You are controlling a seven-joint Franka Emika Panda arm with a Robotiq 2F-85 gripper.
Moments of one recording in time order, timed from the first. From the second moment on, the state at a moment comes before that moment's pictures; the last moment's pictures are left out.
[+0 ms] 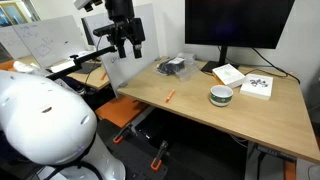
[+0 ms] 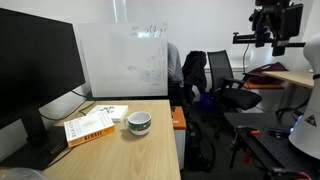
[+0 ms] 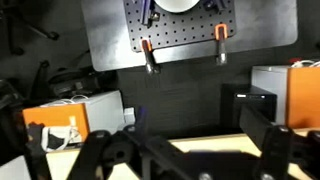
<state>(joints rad) -0.03 -0.80 0.13 -2.58 -0.04 1.59 0.22</state>
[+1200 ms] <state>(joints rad) 0.02 -0.12 0.06 -2.34 -0.05 2.34 0.04</state>
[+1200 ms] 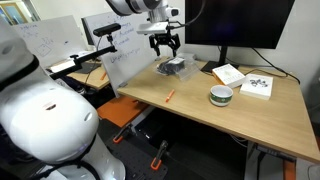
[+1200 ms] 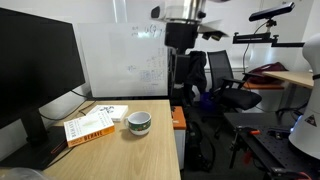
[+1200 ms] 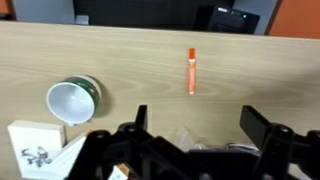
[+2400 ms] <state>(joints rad) 0.10 0.71 0.05 -1.77 -0.04 2.35 0.06</state>
